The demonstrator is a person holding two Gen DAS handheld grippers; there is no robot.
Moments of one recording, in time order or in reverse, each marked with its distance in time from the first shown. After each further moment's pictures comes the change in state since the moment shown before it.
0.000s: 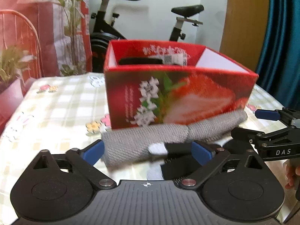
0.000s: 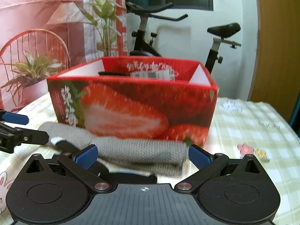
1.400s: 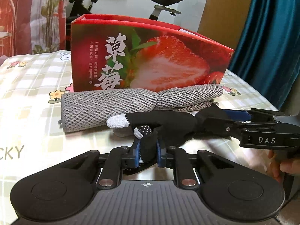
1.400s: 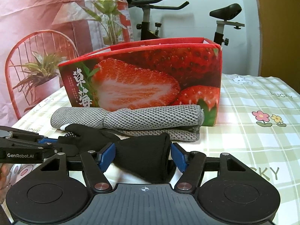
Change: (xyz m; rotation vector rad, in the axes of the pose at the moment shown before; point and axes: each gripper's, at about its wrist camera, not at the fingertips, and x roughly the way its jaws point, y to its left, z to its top) left arm 0.020 -0.009 -0.046 -0.023 0.039 -0.187; right arm -0.003 -0.001 -0.038 0.090 0.030 0.100
